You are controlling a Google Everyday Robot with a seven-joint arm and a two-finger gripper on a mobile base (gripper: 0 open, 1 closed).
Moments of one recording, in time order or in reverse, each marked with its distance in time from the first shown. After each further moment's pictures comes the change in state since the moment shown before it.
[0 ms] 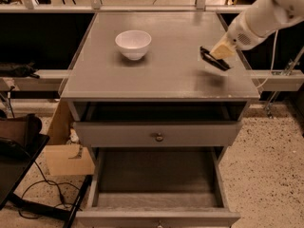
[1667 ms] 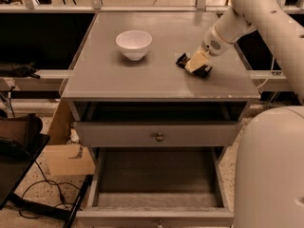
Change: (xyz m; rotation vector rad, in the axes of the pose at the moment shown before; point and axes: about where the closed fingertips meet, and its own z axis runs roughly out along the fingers) arm 0.003 -0.006 0.108 -0.211 0.079 0.081
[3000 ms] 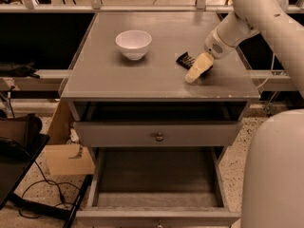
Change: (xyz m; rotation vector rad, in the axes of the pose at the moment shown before) arm 0.002 -0.002 -0.005 0.044 -0.015 -0.008
